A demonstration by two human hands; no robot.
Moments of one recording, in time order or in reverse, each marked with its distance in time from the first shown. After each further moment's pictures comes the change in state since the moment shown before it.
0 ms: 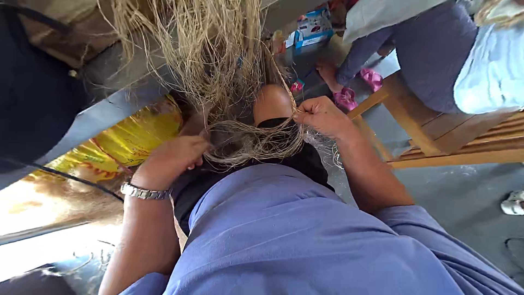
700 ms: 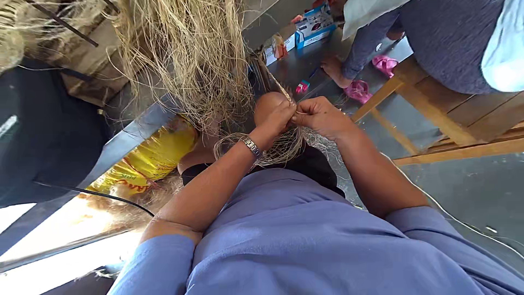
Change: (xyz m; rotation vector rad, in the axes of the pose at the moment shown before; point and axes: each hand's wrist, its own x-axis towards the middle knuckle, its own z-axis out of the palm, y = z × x) left_hand 0.105 0.157 0.099 -0.655 -0.218 0.336; right_hand -0.001 0.011 -0.001 0.313 0.051 -0.132
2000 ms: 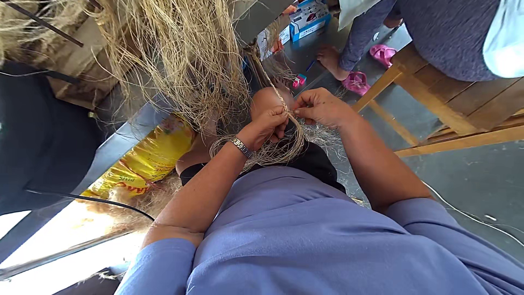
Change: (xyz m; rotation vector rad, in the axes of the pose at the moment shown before) left_hand -0.001 -0.019 -0.021 -0.139 -0.184 -0.125; right_hand 0.007 0.010 -0.018 -0.089 -0.047 0.213
